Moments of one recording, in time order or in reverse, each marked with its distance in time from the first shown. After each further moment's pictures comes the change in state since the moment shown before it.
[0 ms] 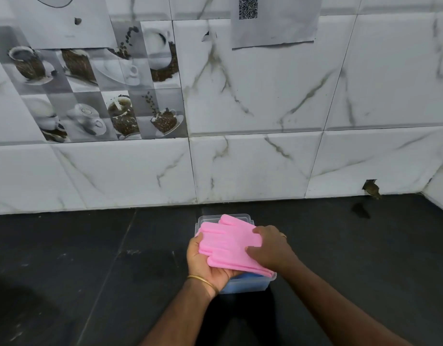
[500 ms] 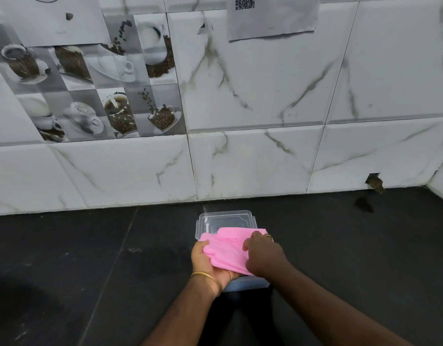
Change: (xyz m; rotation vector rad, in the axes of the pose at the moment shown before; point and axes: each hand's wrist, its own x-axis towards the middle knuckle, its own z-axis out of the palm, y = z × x) left_hand 0.007 -0.005 -0.003 -0.002 0.282 -0.022; right_hand -0.001 -0.007 0.027 -0.434 -0.062 -0.160
